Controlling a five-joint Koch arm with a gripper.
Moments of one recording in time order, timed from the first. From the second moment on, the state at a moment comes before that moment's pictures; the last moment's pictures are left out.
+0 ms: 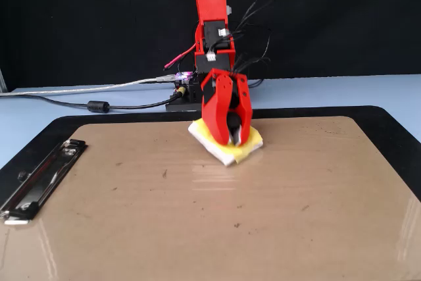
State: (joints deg) arm -7.6 96.3 135.2 -4.2 -63.0
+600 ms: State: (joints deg) arm 5.4 102.3 141.5 -4.5 -62.1
